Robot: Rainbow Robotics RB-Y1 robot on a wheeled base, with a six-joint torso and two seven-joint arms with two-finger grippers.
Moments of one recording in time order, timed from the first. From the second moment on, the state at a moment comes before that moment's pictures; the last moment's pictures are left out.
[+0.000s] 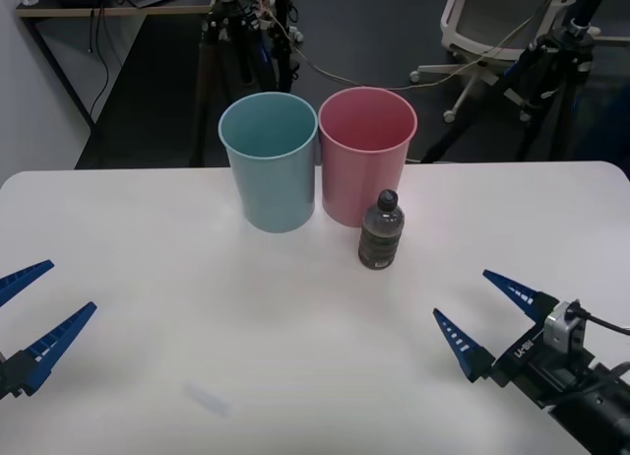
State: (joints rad) right arm 0.30 -0.54 0.14 -1.60 0.59 -0.67 0.61; left arm 0.35 0.40 0.52 -1.66 -0.96 -1.22 0.00
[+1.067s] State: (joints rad) right arm -0.09 -0.34 0.18 -1.12 0.58 -0.78 0.81; left arm 0.35 0.40 0.52 -1.66 -0.96 -1.22 0.00
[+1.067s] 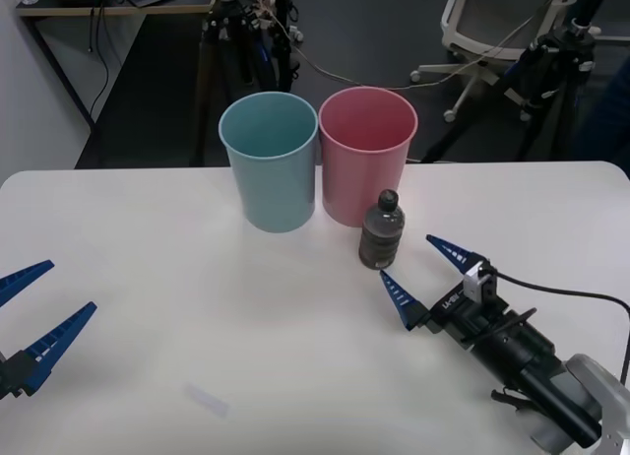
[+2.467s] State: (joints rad) right arm -0.30 -0.19 0.16 -0.94 0.62 -0.65 0.90; left arm 0.35 0.40 0.52 -1.66 -0.96 -1.22 0.00
